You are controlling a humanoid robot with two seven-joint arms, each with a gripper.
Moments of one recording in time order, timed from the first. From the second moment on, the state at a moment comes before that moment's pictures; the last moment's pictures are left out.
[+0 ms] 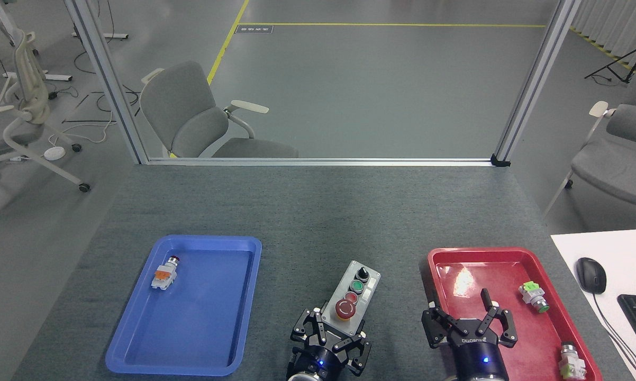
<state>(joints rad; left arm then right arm) -0.28 -0.14 -0.71 -1.01 -1.51 0.30 0.06 0.00 -0.01 0.01 -1.39 1.53 0.03 -0.17</state>
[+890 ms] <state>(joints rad) -0.26 -0.13 -0.70 -1.10 -1.50 0.36 0.05 0.00 0.00 0.02 -1.39 1.53 0.03 -0.17</state>
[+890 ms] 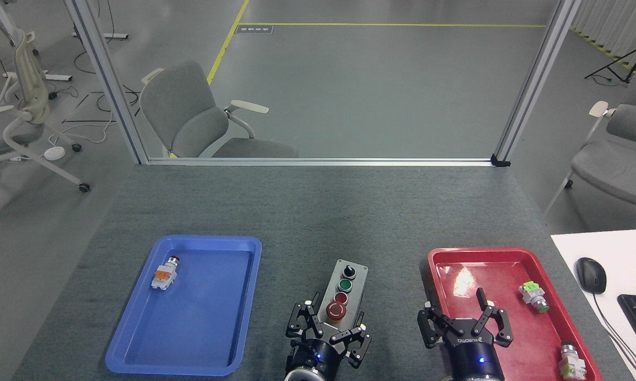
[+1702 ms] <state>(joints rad) -0.01 0.17 -0.25 -1.52 -1.46 0.16 0.07 -0.02 0.01 0.16 -1.41 1.56 -0.12 -0.17</state>
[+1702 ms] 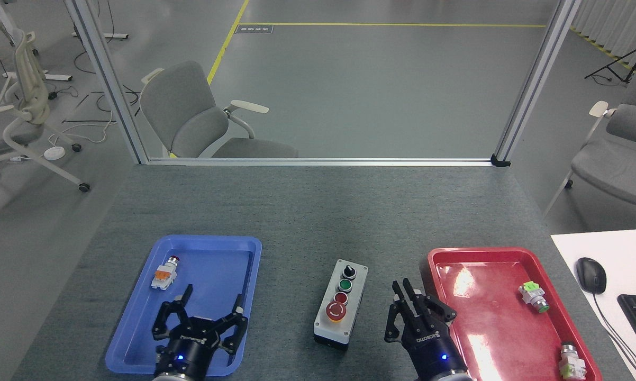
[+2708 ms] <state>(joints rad) -0.07 0.18 -0.01 -1.44 -1.21 0.10 0.12 -0.08 0.08 0.35 -1.35 1.60 -0.09 0.02</state>
